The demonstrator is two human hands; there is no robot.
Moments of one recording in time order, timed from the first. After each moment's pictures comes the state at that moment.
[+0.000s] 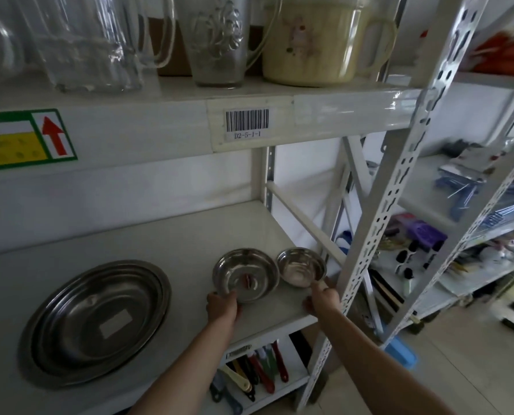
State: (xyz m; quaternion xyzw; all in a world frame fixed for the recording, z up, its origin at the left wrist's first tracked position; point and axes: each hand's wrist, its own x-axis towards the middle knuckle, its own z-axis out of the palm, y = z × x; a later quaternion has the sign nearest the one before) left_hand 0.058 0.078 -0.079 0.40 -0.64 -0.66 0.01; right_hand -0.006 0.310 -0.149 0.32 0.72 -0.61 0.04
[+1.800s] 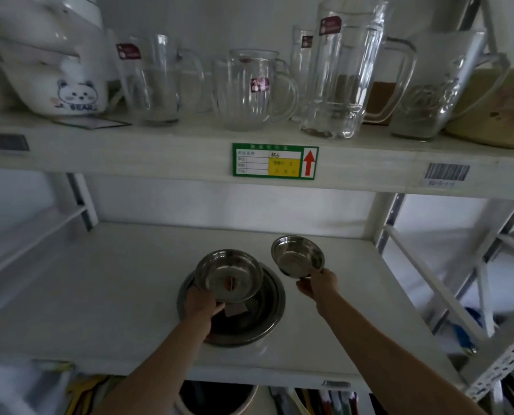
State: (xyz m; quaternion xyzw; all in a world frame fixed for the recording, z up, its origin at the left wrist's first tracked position) left_hand 0.184 -0.148 0.000 0.44 -0.45 -0.75 0.22; right_hand 0.032 0.042 0.011 0.09 0.67 -0.72 0.15
